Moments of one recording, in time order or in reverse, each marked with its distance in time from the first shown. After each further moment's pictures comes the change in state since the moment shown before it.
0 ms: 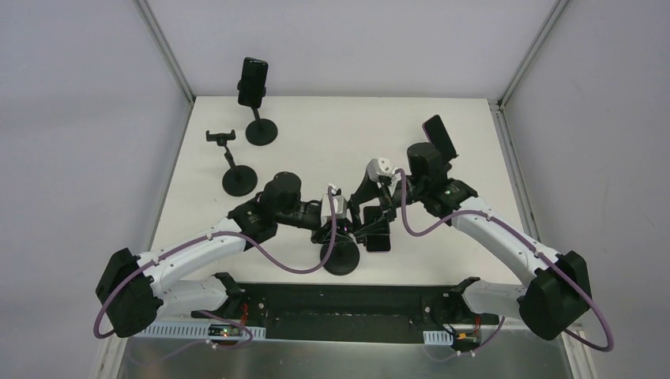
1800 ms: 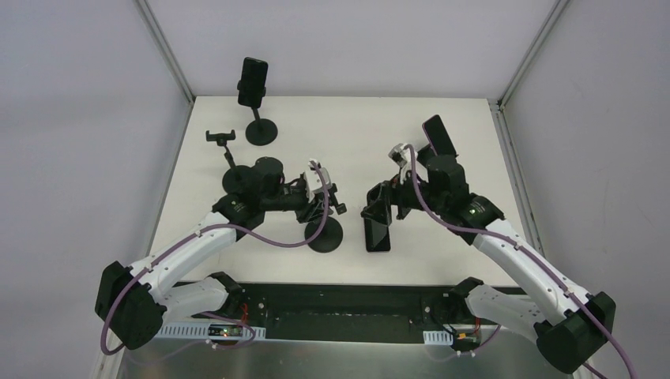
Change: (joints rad) left arm 0.190 -0.013 0.054 -0.133 -0.143 0.013; right arm 0.010 -0.253 -0.051 -0.155 0.548 0.558
